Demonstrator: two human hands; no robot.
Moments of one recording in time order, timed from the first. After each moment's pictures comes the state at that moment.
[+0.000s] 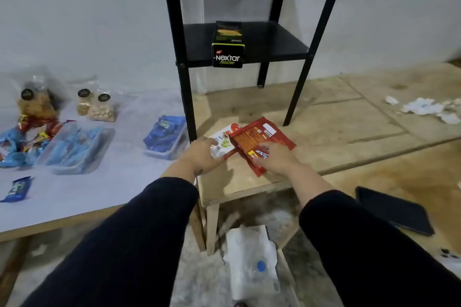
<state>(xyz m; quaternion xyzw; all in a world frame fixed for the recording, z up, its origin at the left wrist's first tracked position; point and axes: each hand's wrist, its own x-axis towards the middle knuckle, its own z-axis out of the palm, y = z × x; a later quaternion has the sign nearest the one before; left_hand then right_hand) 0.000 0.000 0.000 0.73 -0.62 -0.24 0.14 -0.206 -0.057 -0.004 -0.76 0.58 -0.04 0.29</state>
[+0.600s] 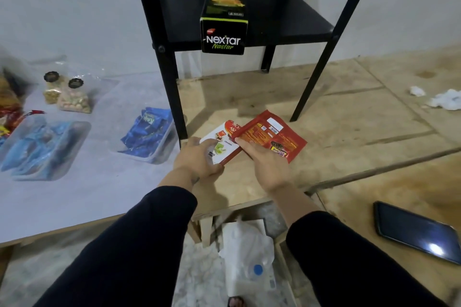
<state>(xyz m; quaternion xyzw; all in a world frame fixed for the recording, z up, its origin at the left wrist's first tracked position) 0.006 -0.053 -0.058 0.78 -0.58 -0.22 0.09 -0.186 -0.085 -0.066 -0.86 0.49 -0.10 0.08</state>
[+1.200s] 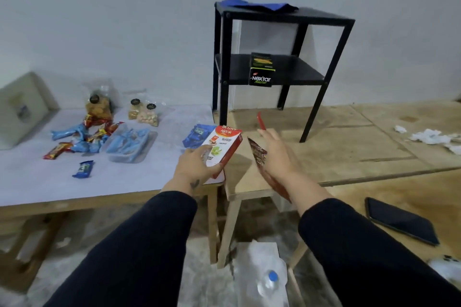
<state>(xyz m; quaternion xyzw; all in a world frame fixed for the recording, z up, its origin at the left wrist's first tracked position) 0.041 0.123 0.033 0.81 -0.49 -0.20 0.26 -0.151 0.047 0.056 -0.83 0.50 -0.22 0.10</state>
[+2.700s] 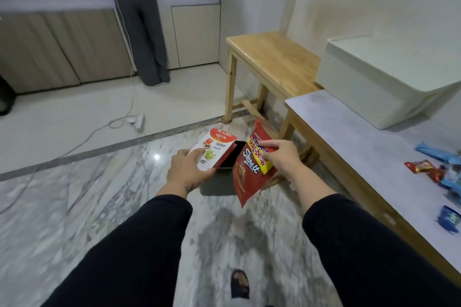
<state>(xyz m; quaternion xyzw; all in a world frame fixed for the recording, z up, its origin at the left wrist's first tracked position) 0.403 0.762 -0.044 0.94 0.12 -0.06 0.33 0.442 0.526 -0.002 -0.84 0.09 0.10 0.52</state>
